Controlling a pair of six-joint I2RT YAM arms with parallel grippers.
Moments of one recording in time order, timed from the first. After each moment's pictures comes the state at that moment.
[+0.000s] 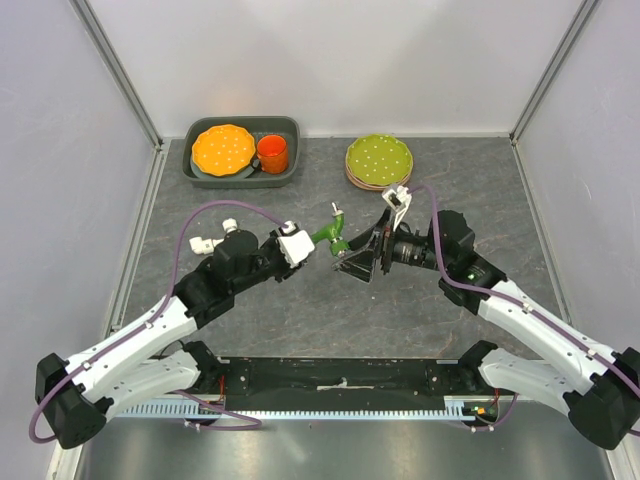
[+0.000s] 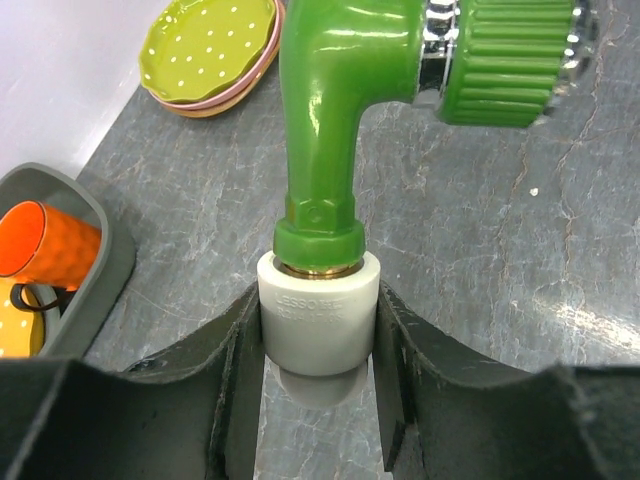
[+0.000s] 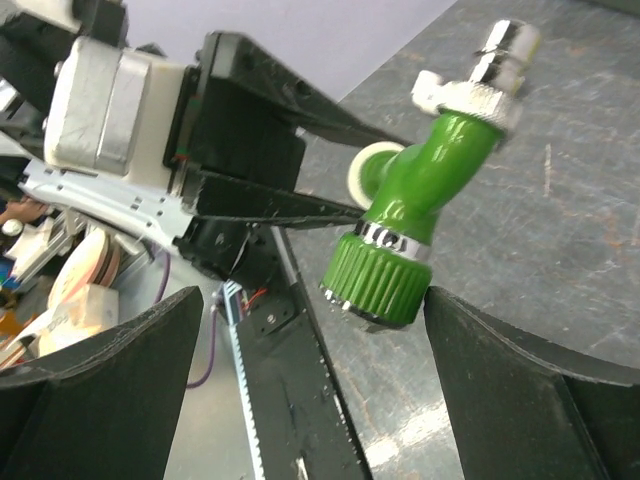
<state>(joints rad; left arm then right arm) -0.79 0.88 0.71 -0.13 0.08 0.42 0.66 0.98 0.76 0.13 -0.58 0.54</state>
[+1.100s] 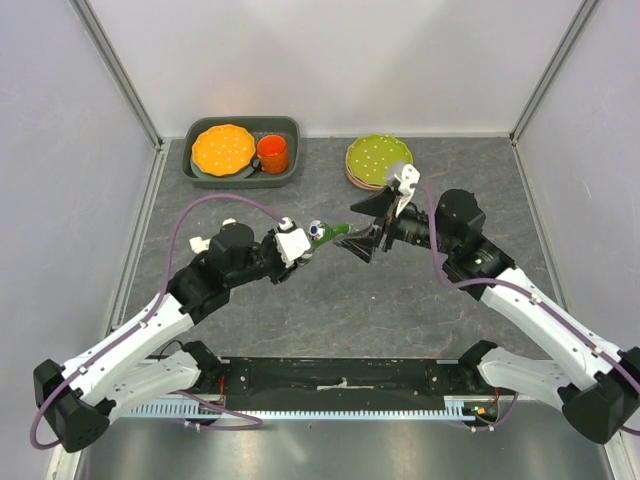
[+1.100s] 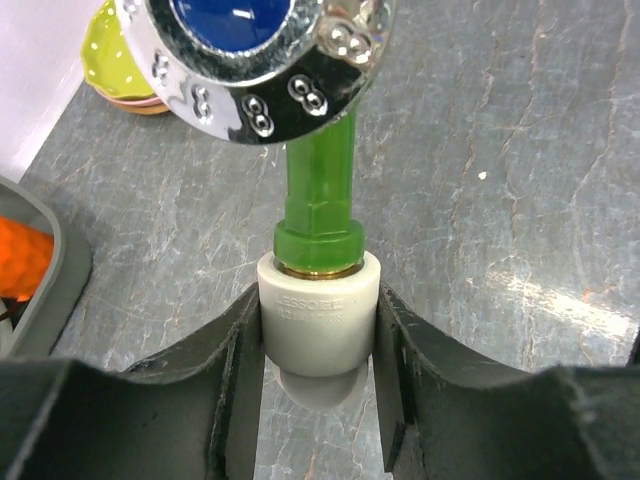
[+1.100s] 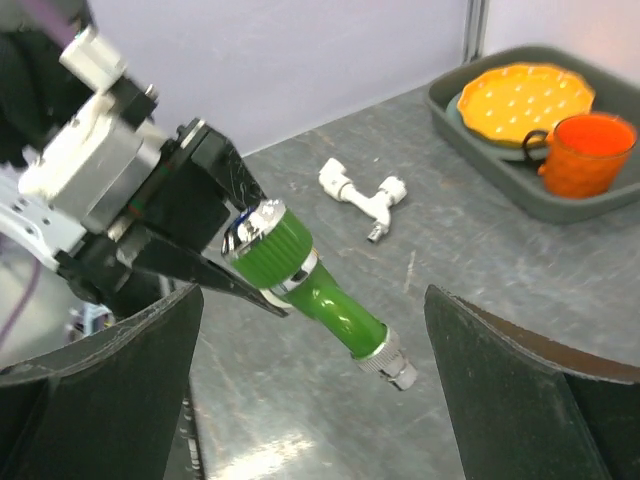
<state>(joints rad) -0.76 0.88 0.77 -0.25 0.19 0.40 0.63 1.06 0.94 0.11 -0.56 0.23</state>
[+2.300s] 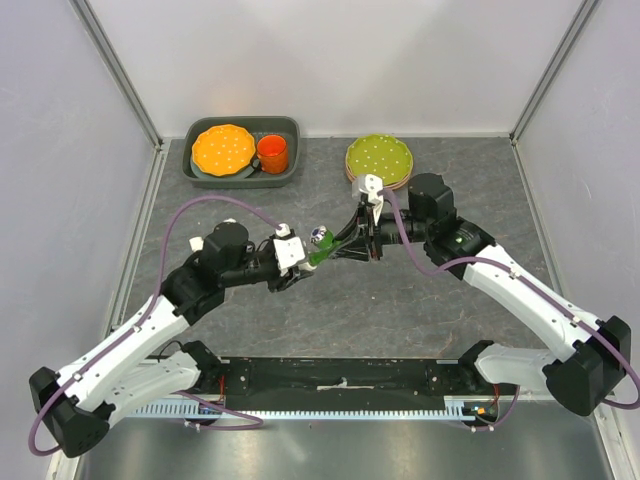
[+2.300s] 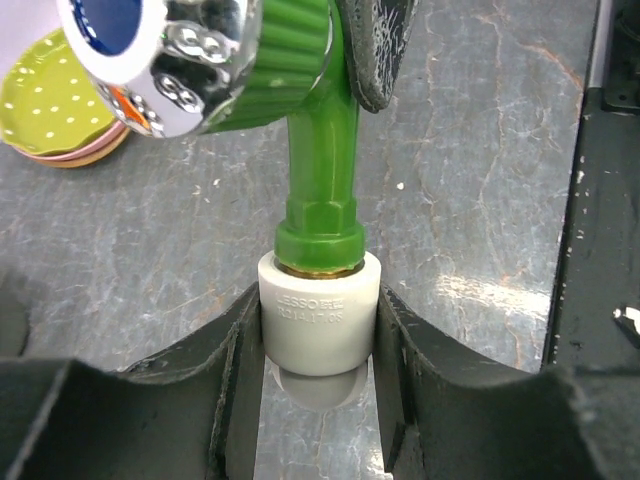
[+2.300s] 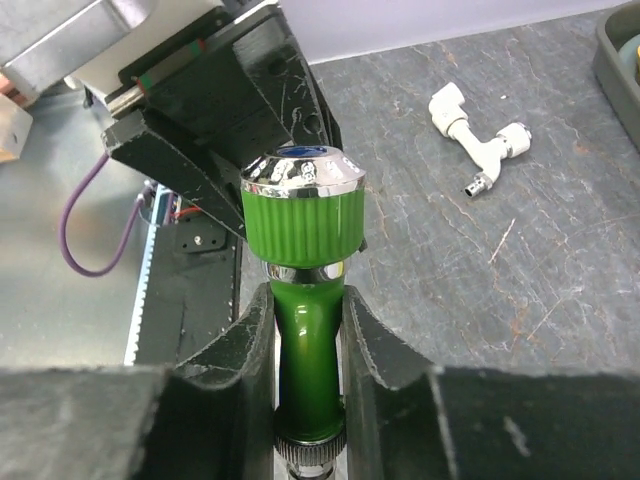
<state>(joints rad) -0.72 0.86 0.80 -0.32 0.45 0.41 0.64 1.20 1.07 -0.17 -0.89 -0.09</state>
